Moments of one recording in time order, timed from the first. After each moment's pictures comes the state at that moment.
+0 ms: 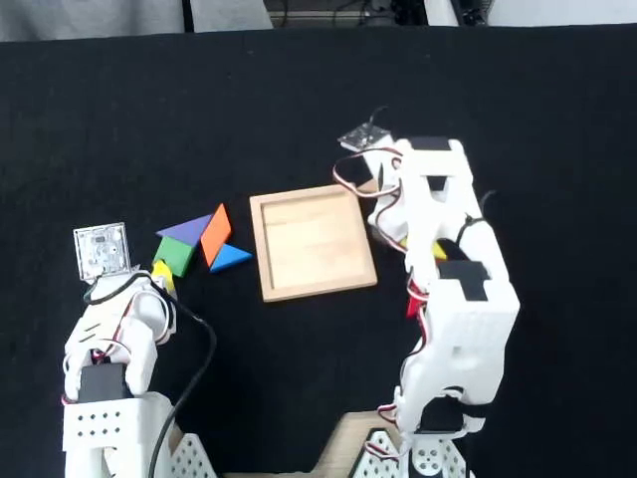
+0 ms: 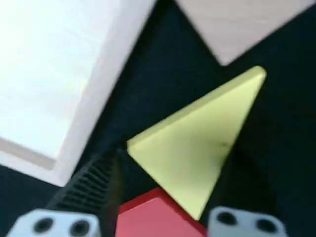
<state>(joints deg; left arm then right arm) -11.3 -87.0 93.1 42.6 1.7 0.3 30.2 -0.9 72.8 37.4</state>
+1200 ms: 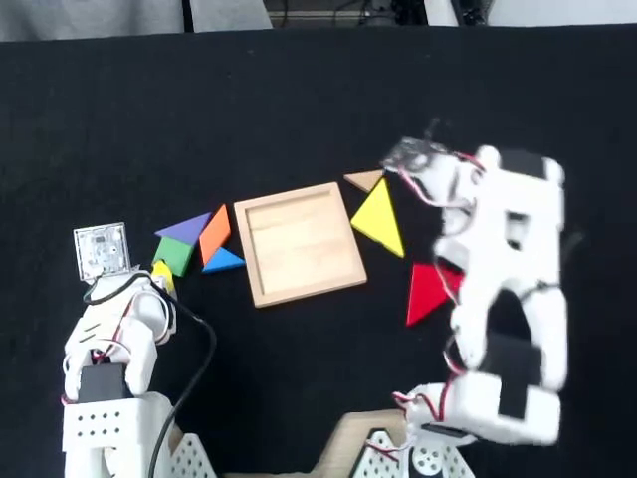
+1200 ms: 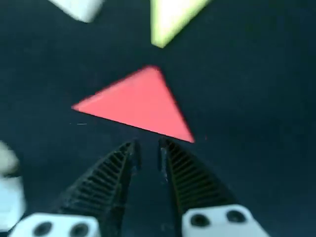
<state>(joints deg) -11.3 -87.0 93.1 42.6 1.7 16.6 -3.6 18.9 81.1 65.8</state>
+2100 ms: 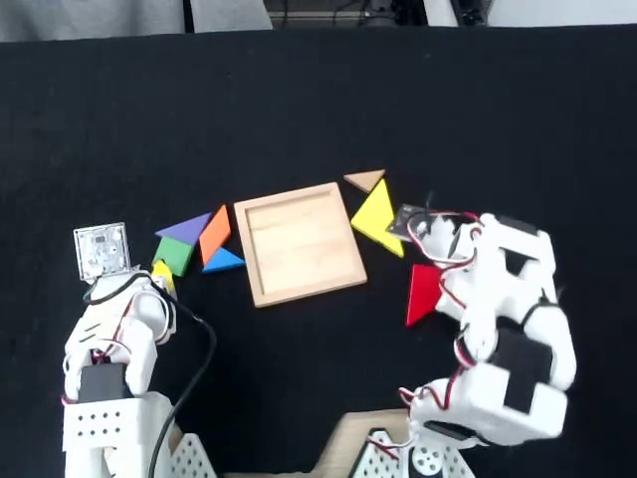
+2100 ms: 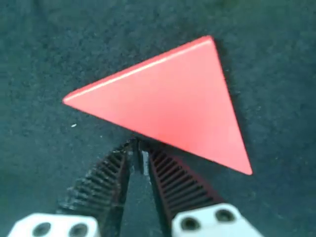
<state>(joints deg) -11.3 -87.0 93.1 42.6 1.7 21.4 1.8 40.7 61.9 74.7</state>
